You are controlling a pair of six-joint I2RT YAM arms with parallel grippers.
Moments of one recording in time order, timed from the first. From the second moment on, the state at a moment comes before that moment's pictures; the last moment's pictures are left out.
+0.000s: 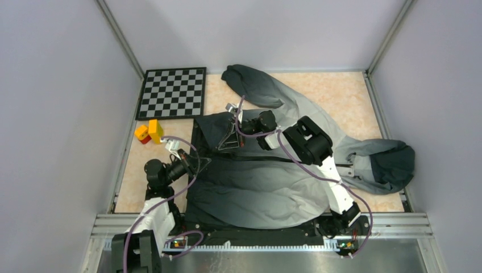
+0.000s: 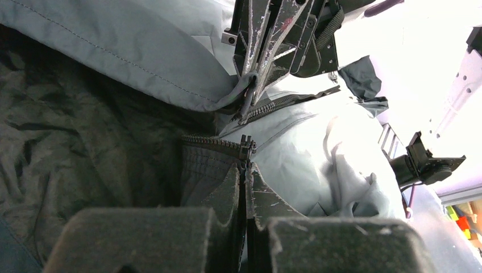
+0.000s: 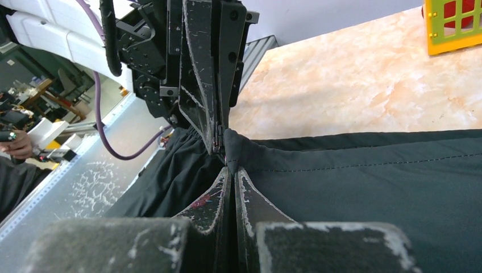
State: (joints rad) left arm 0.13 0.80 0.01 0.71 0.98 -0.59; right arm 0.70 2.38 1.36 1.50 -1.28 0.94
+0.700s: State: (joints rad) left arm 0.12 0.80 0.01 0.70 0.98 -0.58; right arm 0.71 2.39 1.38 1.50 -1.31 0.96
